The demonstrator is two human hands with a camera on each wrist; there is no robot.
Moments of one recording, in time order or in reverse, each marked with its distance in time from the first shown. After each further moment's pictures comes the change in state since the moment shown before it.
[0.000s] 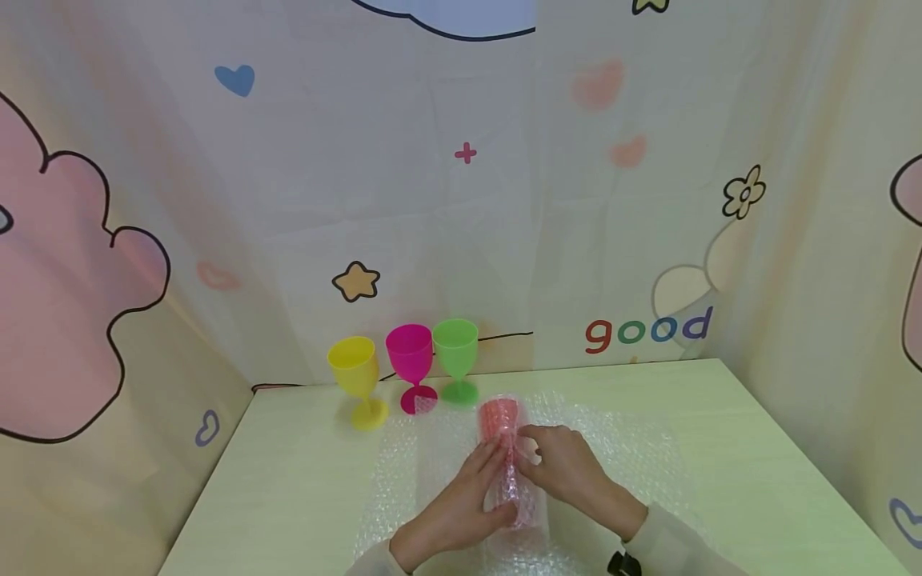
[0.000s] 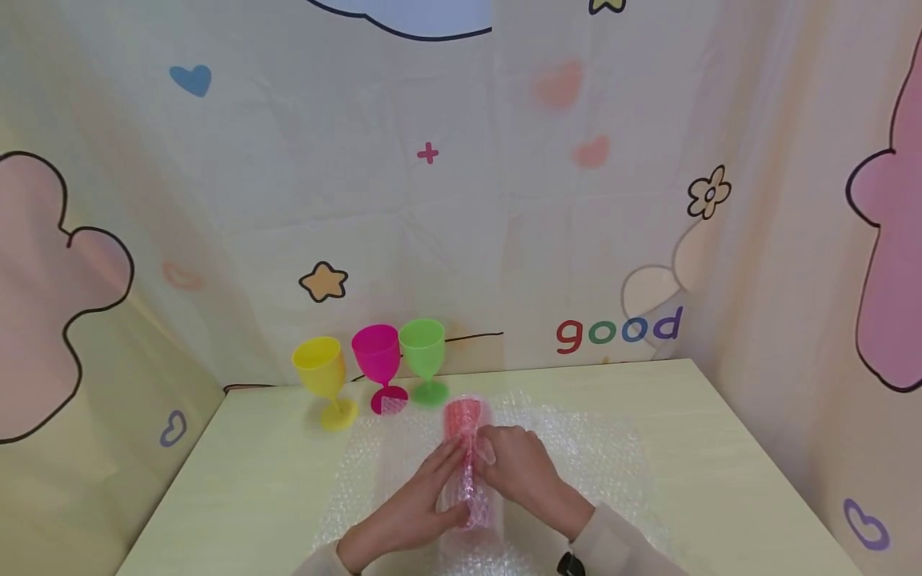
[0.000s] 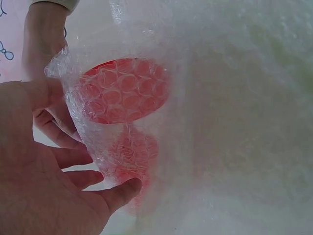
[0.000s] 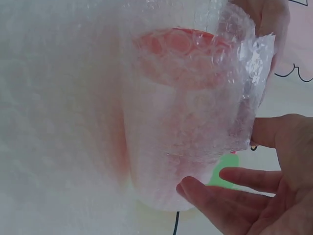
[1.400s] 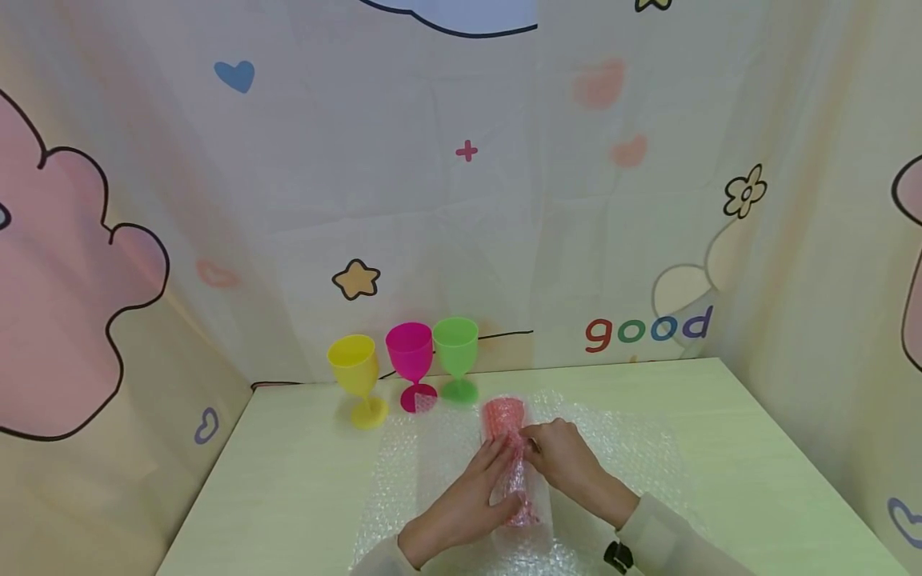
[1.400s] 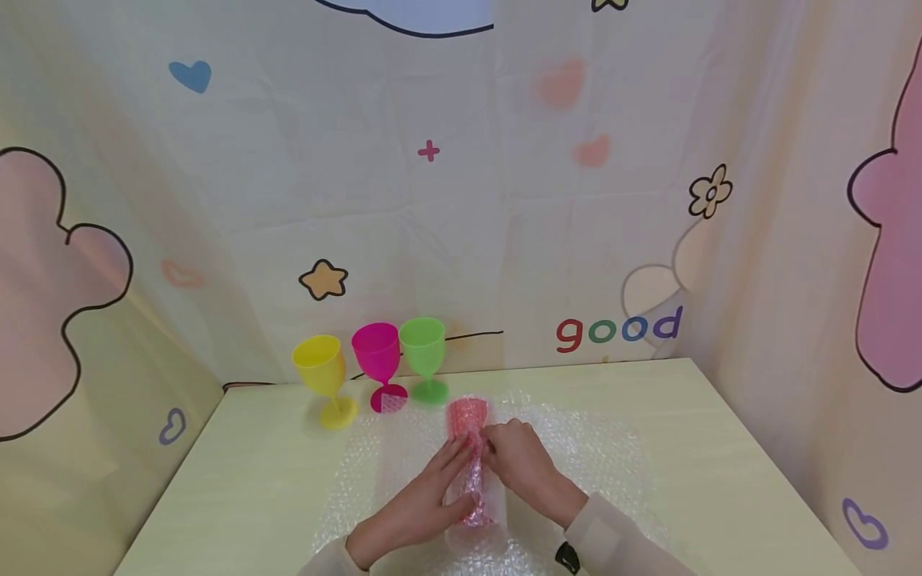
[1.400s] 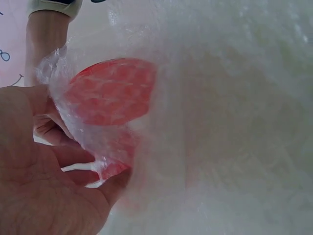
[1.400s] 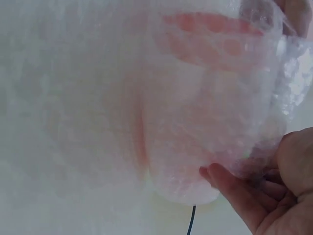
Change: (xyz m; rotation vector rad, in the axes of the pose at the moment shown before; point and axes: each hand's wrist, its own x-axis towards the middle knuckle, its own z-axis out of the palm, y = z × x) left_hand 0.008 0.000 0.007 -0.011 -0.021 -0.031; right_hand 0.010 0.012 0.009 0.003 0.020 -0.062
